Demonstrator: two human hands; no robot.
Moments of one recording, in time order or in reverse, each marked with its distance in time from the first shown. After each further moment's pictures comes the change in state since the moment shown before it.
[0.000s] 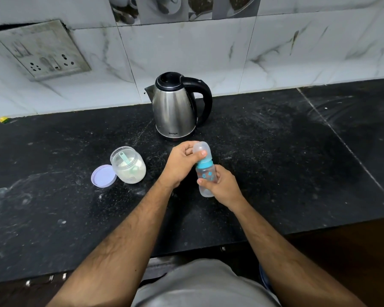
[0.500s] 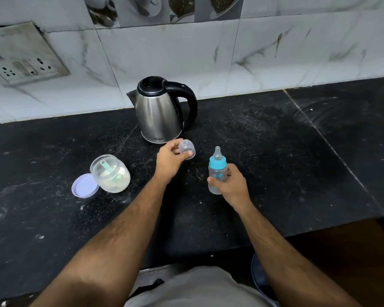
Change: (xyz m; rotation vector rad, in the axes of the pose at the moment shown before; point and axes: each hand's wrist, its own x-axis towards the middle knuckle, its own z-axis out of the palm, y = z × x) left_hand 0.054 -0.028 0.006 0.196 0.194 0.005; right_hand 0.009 0.011 -0.052 -0.011 0.217 0.064
